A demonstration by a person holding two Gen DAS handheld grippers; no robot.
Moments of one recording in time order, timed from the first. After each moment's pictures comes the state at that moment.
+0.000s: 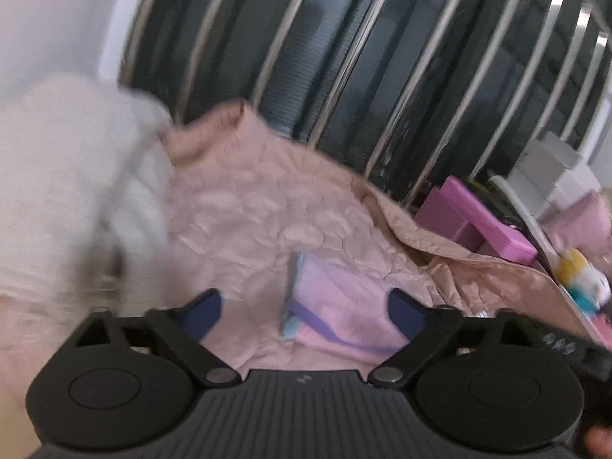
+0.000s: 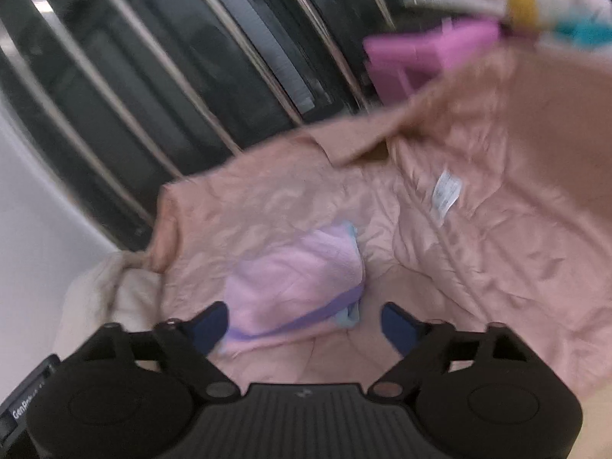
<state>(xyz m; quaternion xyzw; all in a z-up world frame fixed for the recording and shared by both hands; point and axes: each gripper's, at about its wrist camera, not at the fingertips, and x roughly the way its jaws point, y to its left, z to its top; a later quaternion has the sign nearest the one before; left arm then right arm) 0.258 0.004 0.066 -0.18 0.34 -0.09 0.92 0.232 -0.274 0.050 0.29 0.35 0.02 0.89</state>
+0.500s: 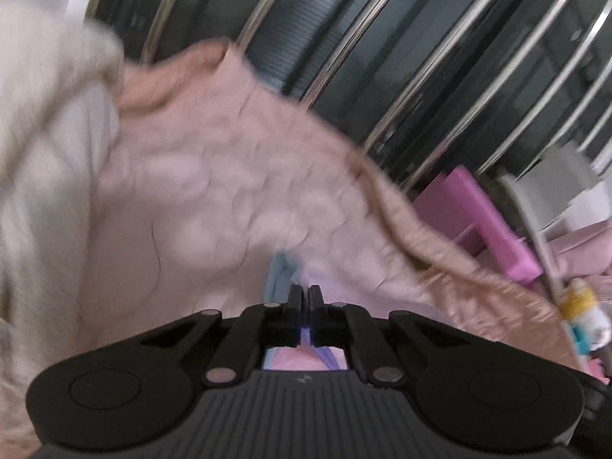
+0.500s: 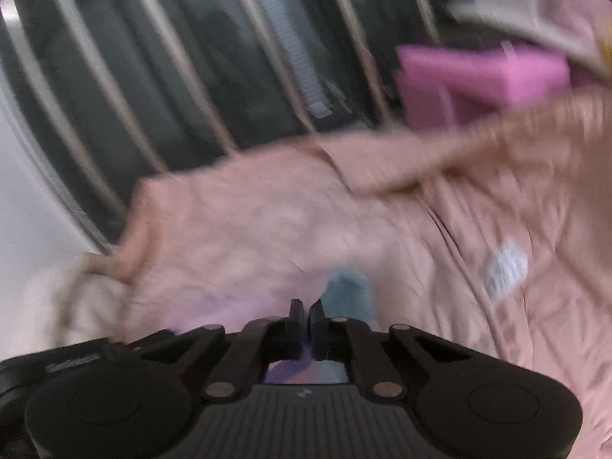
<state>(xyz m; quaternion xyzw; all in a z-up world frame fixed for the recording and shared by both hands) 0.300 0.006 0.069 -0.22 0.34 -0.14 0.91 0.283 -0.243 0.067 0.20 0.32 0.03 0.93</state>
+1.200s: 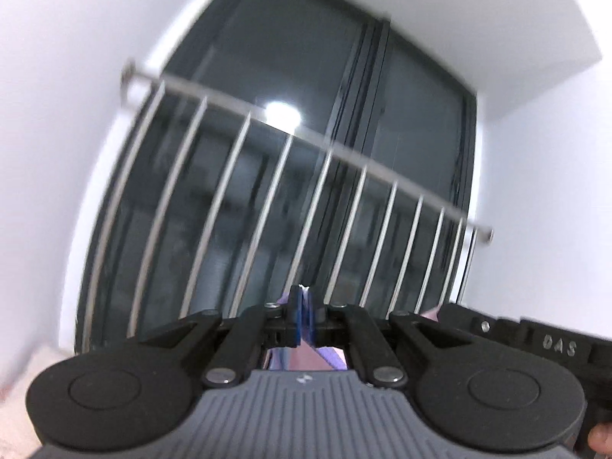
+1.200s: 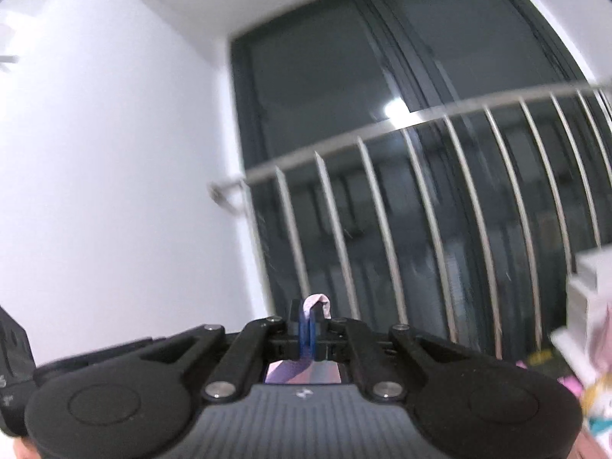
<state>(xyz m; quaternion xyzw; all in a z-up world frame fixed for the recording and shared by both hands) -0.047 0.064 0.411 -0.16 -0.04 -0.18 0.97 -0.039 -0.210 0.404 0.12 -0.04 0.21 0.97</state>
